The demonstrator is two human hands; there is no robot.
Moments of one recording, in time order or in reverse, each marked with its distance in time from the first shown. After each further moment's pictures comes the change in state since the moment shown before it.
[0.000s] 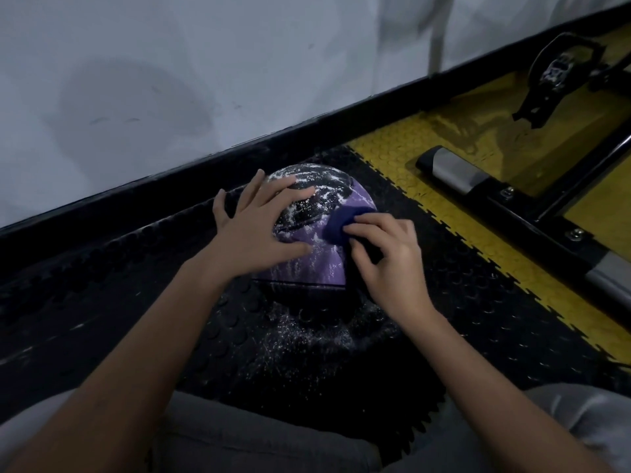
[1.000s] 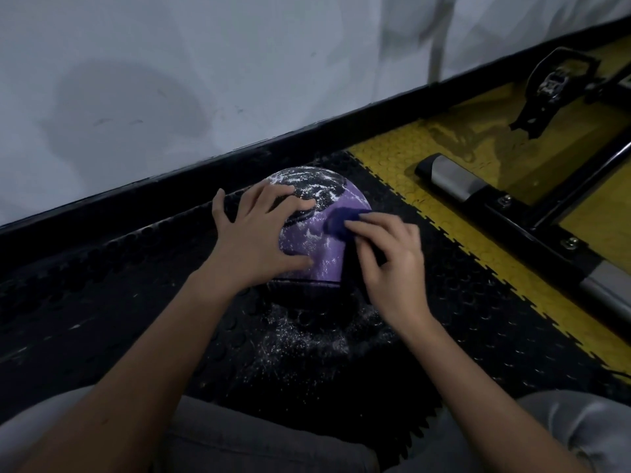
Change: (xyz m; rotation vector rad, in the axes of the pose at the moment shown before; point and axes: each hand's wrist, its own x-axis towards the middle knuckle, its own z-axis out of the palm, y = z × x) left_hand -0.004 0.001 0.008 0.126 0.115 -0.011; right_hand -0.002 -0.004 0.003 0.006 0.050 0.002
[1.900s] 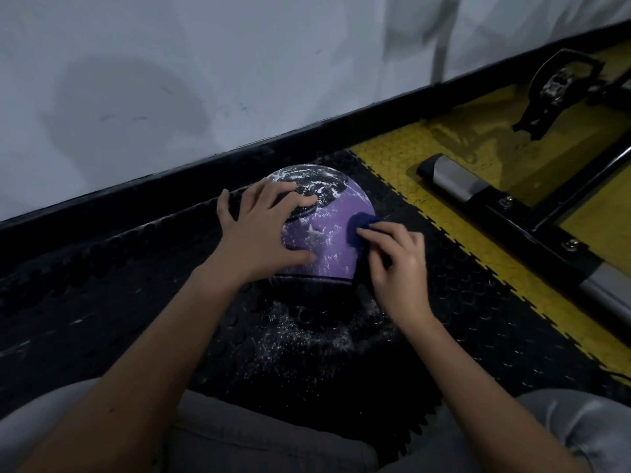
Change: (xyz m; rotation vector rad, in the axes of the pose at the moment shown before) left_hand 0.000 0.000 -0.001 -0.077 -0.016 -0.015; right_hand -0.009 0.025 0.005 -0.060 -0.033 0.043
